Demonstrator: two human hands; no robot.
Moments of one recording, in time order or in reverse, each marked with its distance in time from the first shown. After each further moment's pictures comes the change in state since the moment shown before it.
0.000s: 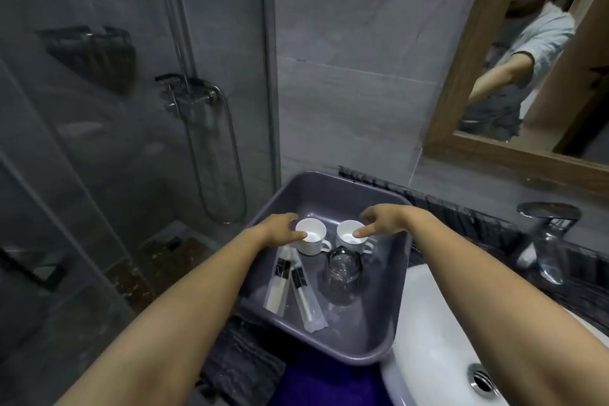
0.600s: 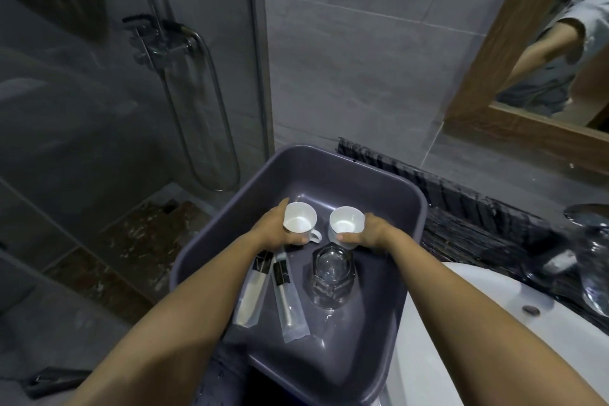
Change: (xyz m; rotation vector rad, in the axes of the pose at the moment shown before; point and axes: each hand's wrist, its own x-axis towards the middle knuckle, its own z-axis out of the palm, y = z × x) left_hand 0.072 -0.022 0.065 -0.329 0.062 -0.126; right_hand 0.086 0.028 0.061 0.361 0.019 0.183
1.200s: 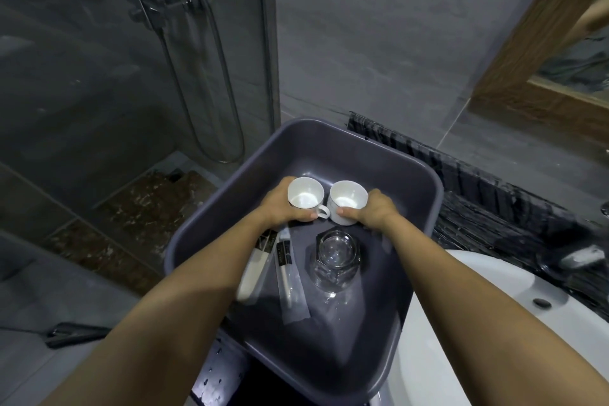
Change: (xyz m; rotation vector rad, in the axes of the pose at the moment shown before) left_hand 0.015 -0.007 0.012 -0.293 0.060 0.018; right_hand 0.014 -0.007 0.010 0.122 0.113 0.011
